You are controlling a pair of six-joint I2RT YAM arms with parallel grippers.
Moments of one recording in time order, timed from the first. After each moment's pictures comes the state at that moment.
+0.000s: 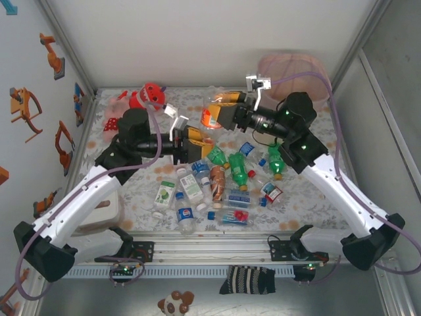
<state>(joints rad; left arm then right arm) -0.66 1.12 1.11 -0.16 0.85 -0.27 0.62 1.21 1.31 0.09 -0.65 0.55</state>
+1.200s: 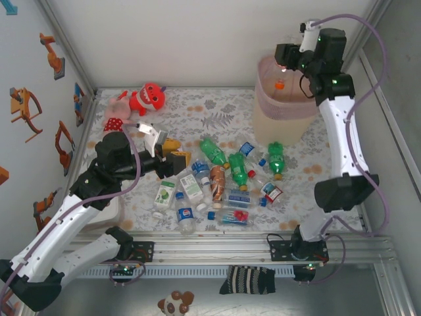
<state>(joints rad) -0.66 0.84 0.99 -0.41 0.44 -0.22 0.11 1.76 2.11 -0.62 -0.22 0.09</state>
